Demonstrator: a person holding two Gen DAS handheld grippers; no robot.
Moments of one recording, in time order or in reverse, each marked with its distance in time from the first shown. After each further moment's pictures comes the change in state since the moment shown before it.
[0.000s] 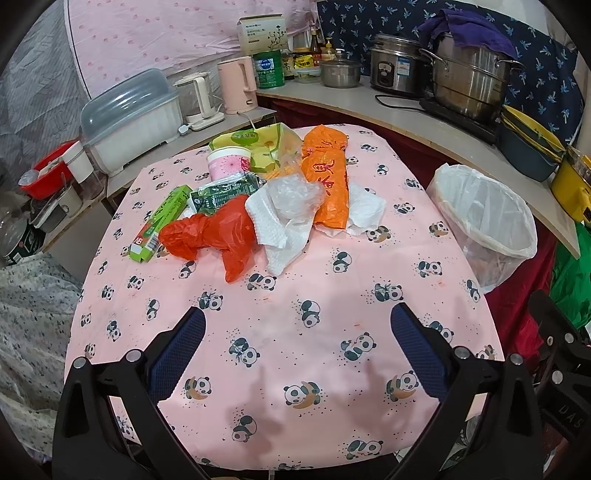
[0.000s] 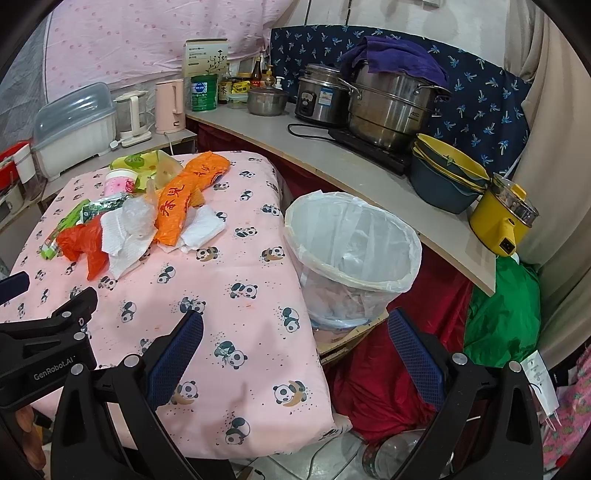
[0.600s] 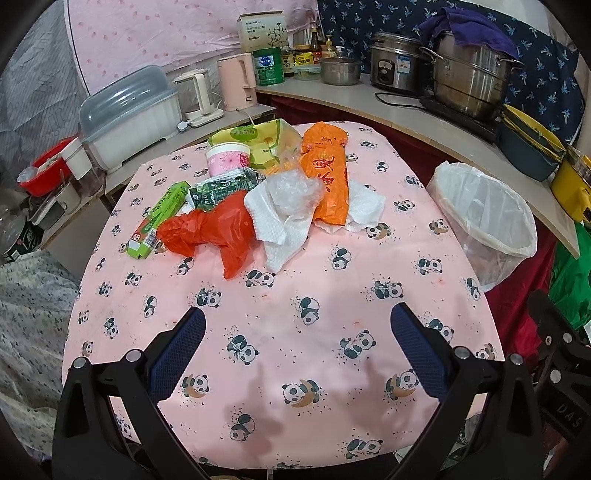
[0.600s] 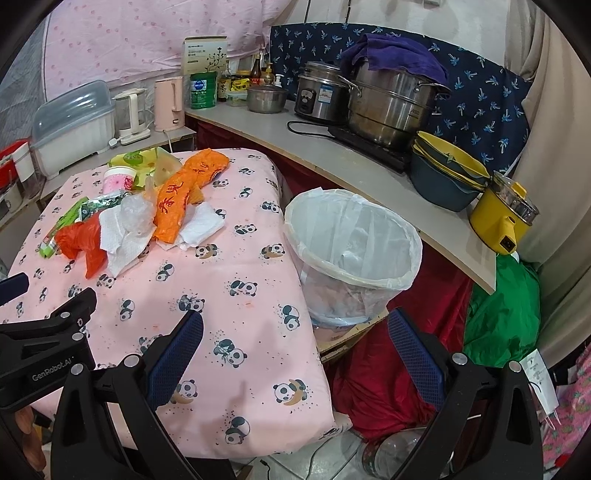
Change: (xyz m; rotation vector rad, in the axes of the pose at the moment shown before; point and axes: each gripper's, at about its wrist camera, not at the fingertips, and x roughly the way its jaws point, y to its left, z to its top) left arm 0.004 -0.004 -0.001 0.002 0.005 -0.004; right arm 0.006 -0.001 -0.003 0.001 0.005 -0.004
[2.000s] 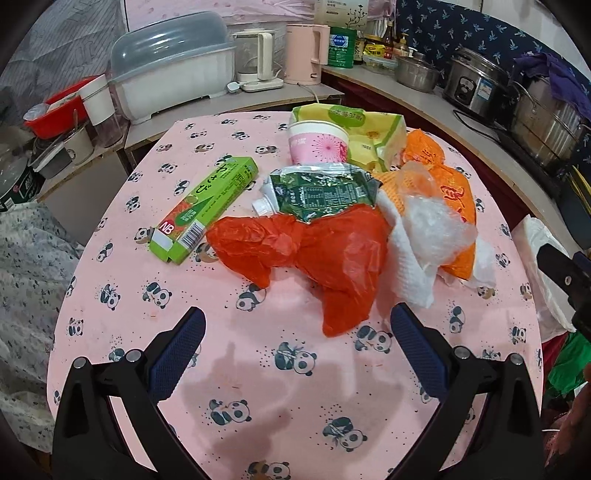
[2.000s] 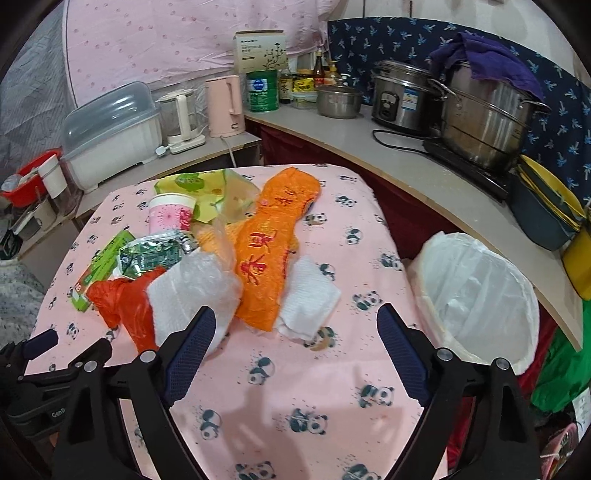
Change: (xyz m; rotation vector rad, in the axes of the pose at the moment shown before) left arm 0.095 0.138 0.038 -0.221 0.079 0.012; right arm 0.097 0.126 0.097 -0.043 0.005 0.243
